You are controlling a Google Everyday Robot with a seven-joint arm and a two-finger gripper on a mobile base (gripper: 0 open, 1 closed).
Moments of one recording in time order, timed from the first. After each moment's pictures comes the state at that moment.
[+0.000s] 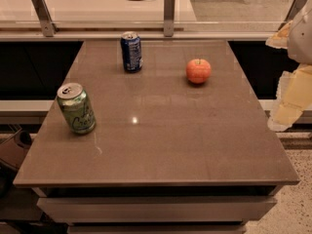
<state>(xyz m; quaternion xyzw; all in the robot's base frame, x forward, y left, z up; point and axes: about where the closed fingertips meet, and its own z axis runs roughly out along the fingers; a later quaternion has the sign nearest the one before) 0.438 -0.214 0.987 -0.60 0.78 -0.05 0.18</state>
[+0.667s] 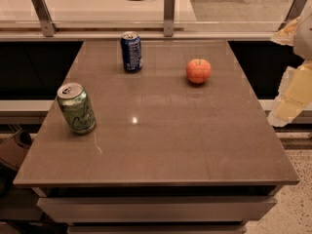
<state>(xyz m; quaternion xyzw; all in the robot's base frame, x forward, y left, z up) 0.444 -0.219 0.992 -0.58 0.79 -0.04 0.20</state>
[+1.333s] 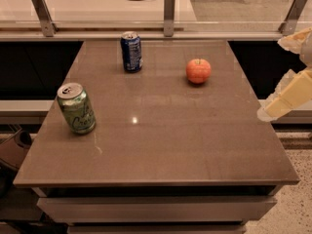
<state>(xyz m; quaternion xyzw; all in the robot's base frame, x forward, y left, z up) 0.467 -0.227 0.976 -0.51 0.80 0.02 0.32</state>
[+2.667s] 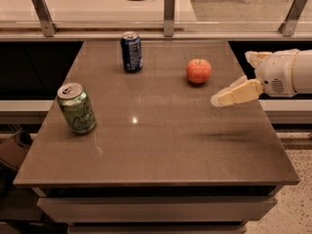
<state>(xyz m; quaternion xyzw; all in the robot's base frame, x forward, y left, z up) 0.558 -0.189 0.914 -0.40 0.77 0.14 0.48</state>
